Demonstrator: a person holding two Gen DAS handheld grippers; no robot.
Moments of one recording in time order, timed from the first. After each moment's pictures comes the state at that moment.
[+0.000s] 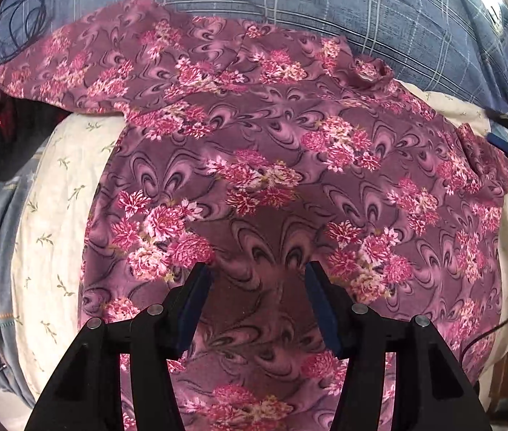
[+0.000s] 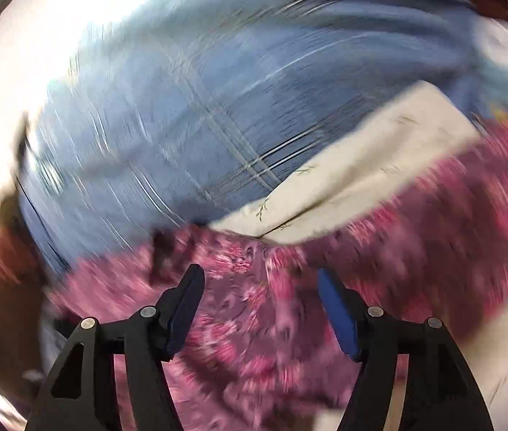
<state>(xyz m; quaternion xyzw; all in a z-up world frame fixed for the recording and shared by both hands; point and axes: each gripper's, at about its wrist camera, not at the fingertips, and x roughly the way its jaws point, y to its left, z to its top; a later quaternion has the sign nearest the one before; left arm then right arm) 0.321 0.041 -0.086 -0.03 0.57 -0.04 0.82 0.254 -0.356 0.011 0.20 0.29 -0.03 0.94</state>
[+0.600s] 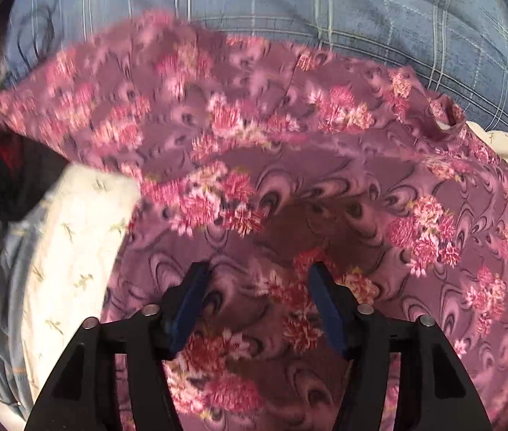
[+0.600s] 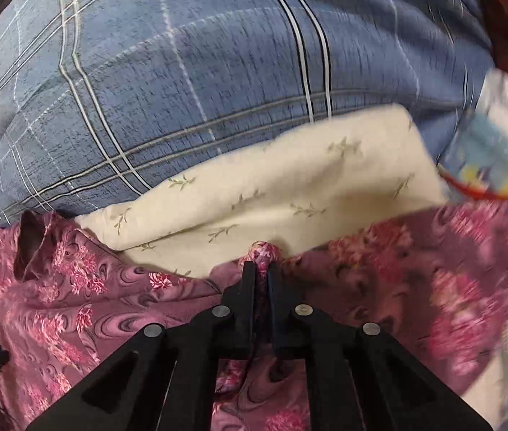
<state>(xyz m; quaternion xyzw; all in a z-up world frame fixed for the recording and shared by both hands) 0.391 0.040 -0.120 0.01 0.53 0.04 0.85 0.288 -0.411 -0.017 0.11 0.35 -0.16 0.92</state>
